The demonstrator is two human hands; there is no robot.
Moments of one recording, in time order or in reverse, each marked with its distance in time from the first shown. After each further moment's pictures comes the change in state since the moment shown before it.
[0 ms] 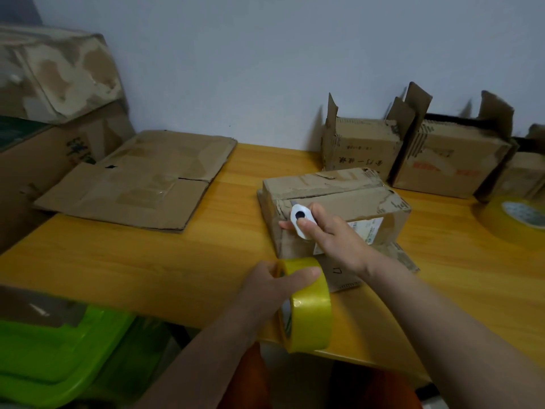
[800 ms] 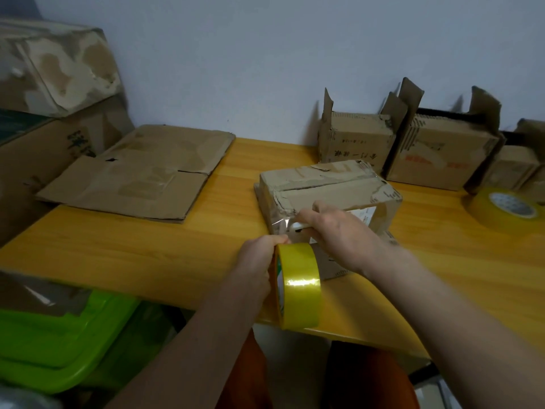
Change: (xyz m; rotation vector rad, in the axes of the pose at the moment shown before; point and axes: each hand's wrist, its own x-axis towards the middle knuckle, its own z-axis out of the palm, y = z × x) left_hand 0.055 -0.010 0.000 -0.372 0.358 -0.231; right_hand -0.019 -0.011 -0.005 -0.955 -0.007 -0.171
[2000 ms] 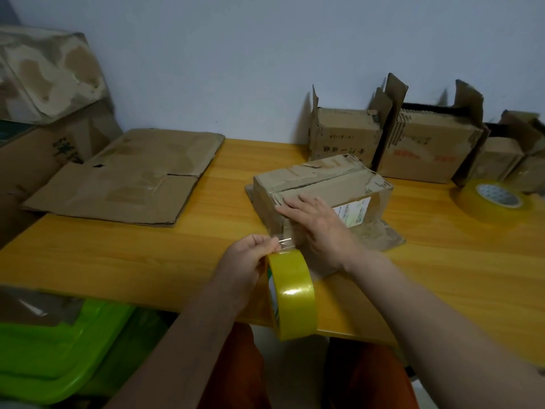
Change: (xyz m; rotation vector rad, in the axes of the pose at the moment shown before) left_hand -0.032 -0.003 -0.017 -0.029 -0.258 0.254; right_hand 0.006 0.023 0.035 0.160 0.037 0.022
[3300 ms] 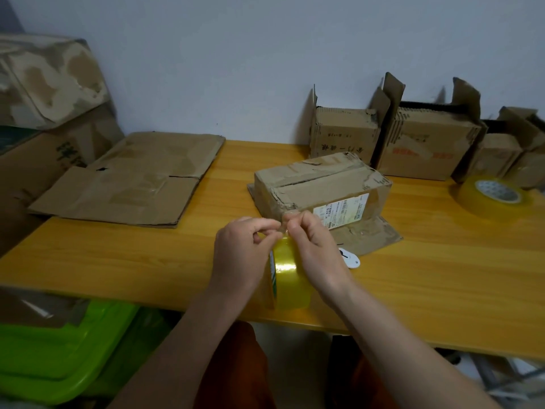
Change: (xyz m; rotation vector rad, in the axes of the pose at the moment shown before) left_hand -0.027 0.025 0.009 0.971 0.288 0.746; right_hand -0.029 -0.078 -0.005 0.893 0.304 0.422
